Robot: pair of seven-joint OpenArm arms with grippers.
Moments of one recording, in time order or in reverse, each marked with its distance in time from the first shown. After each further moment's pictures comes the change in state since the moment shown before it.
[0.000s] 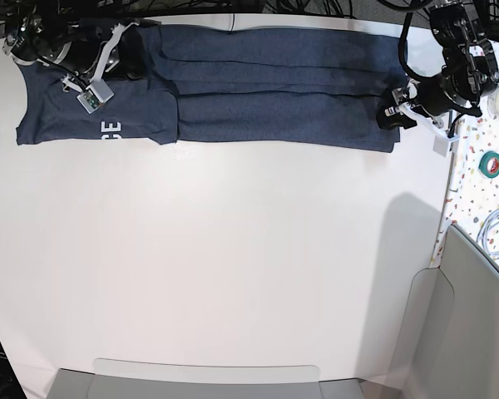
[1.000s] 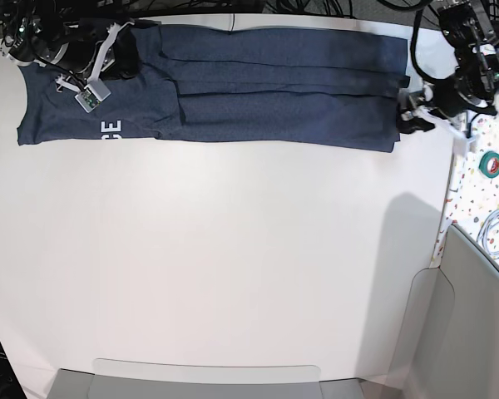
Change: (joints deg) left arm -0.1 -1.2 -6.6 0.0 -0.2 0.0 0.0; right arm 0.0 0.7 0.0 -0.2 -3.4 0.0 0.1
